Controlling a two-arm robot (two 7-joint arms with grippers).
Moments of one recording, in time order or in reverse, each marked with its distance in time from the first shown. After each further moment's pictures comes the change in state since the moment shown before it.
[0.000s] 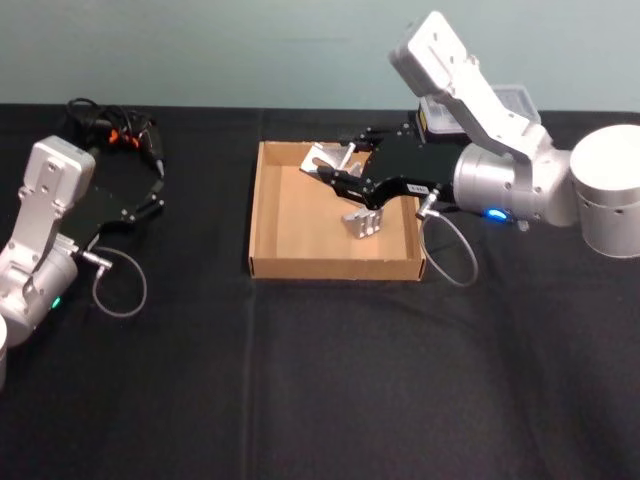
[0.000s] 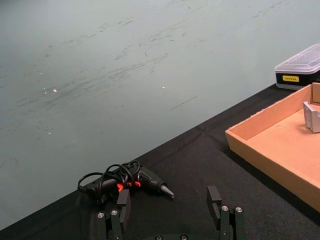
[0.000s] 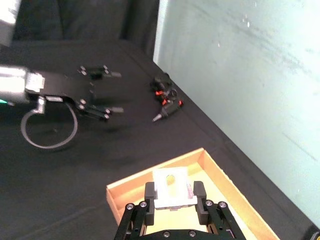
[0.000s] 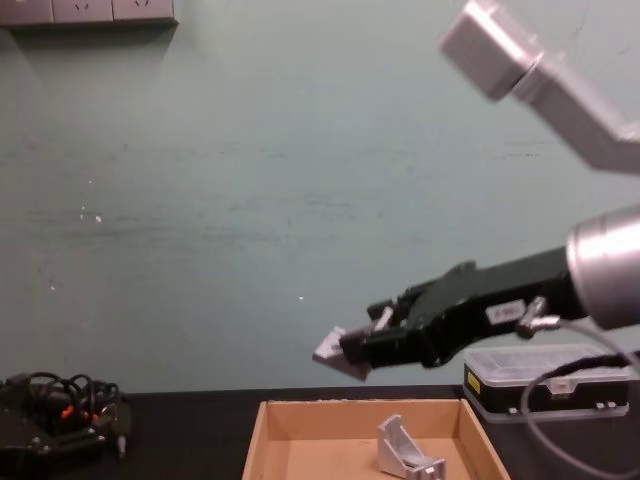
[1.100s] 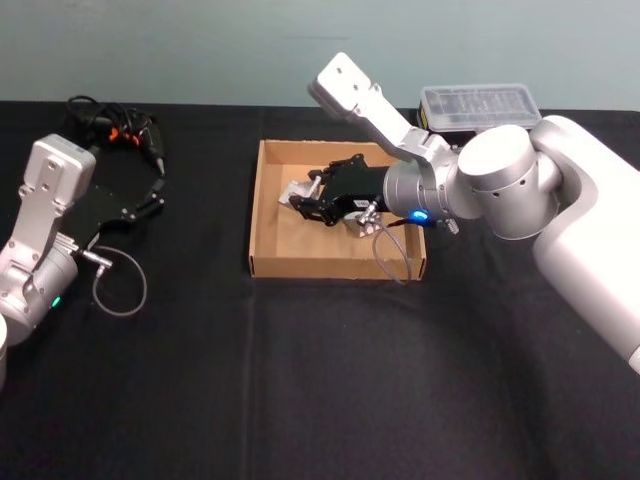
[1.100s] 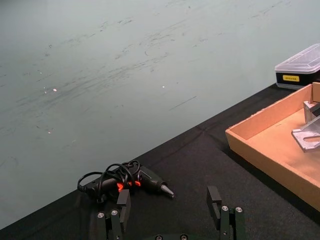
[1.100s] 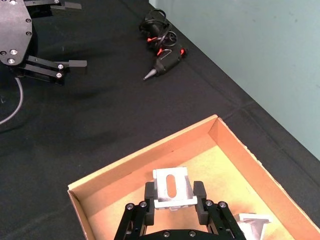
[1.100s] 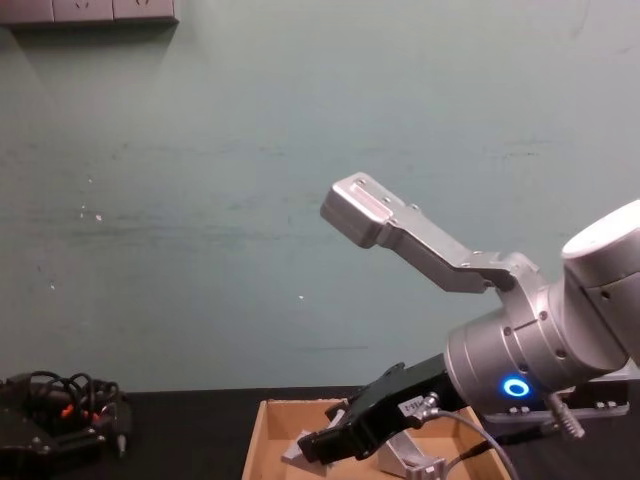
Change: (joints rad) left arm 0.000 0.000 0.000 0.000 0.000 0.000 0.000; right arm 0.155 -0.270 -0.080 0.469 -0.146 0.015 0.044
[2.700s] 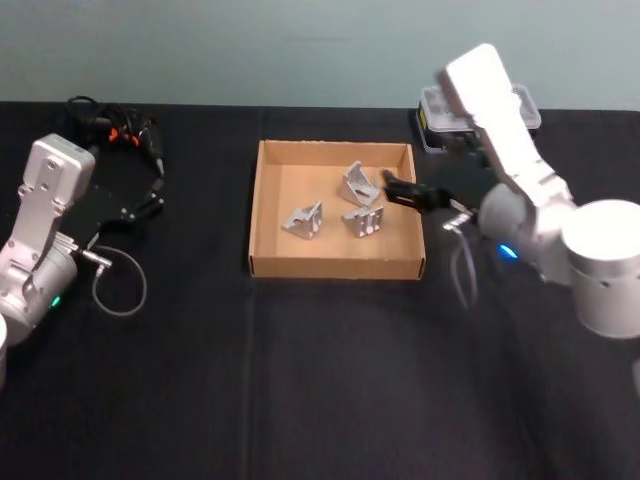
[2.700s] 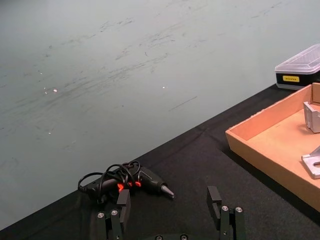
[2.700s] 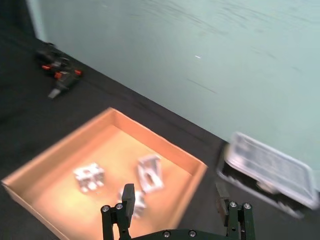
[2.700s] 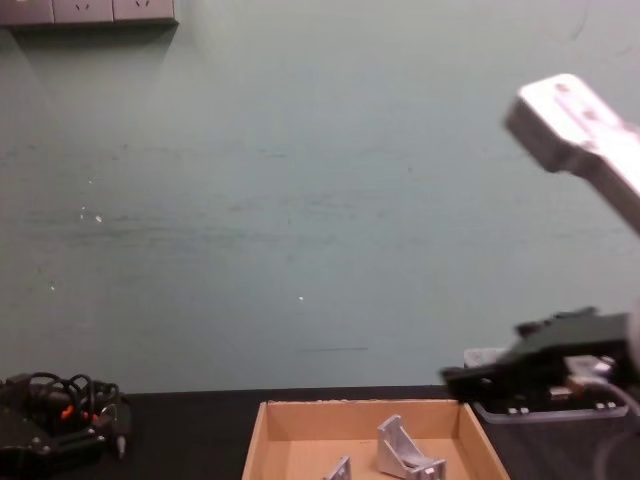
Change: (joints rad) left arm 0.000 0.000 0.000 0.000 0.000 0.000 0.000; right arm -0.452 0.083 0.342 -0.573 -0.093 0.144 -0.374
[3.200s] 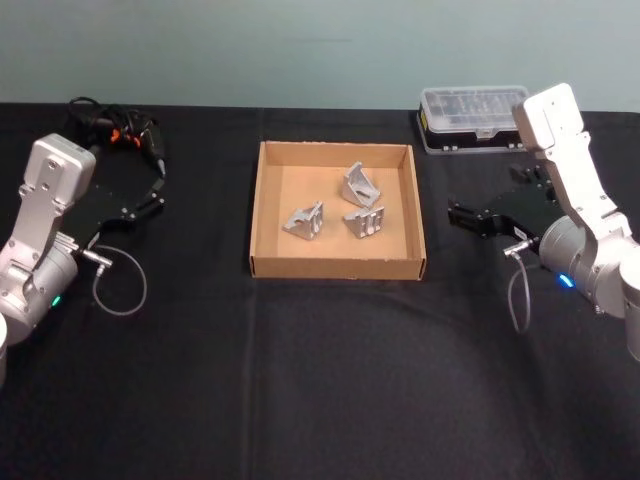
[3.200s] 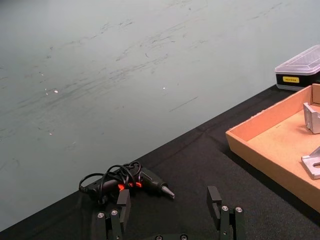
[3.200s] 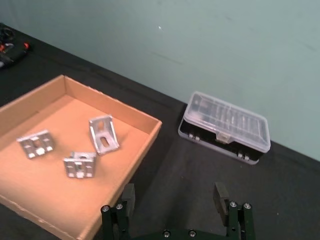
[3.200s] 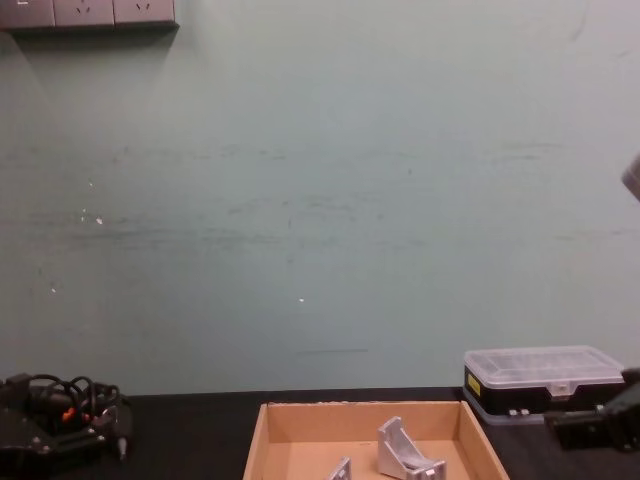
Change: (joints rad) left arm 0.000 0.000 0.000 0.000 0.000 0.000 0.000; right arm -0.116 0.034 0.127 0.001 0.001 -0.043 -0.021
